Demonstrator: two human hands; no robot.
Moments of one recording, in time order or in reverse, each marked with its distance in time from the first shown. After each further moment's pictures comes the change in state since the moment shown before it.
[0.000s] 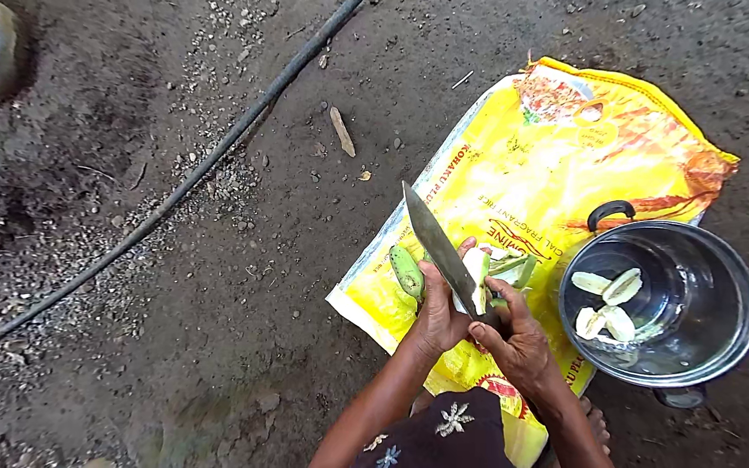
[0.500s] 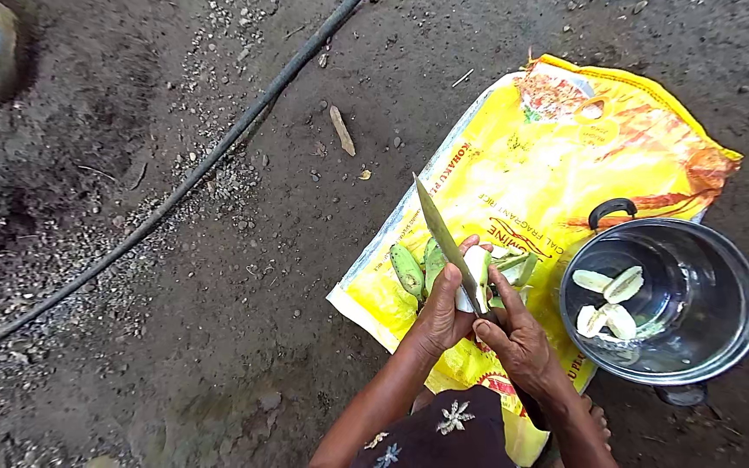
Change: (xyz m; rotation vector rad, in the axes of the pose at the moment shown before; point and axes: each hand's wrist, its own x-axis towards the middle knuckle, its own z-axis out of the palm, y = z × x) left_hand 0.002 -0.001 0.001 0.015 -0.018 -0.007; right_hand 0.002 -0.006 -0.003 0.096 -0.078 0.101
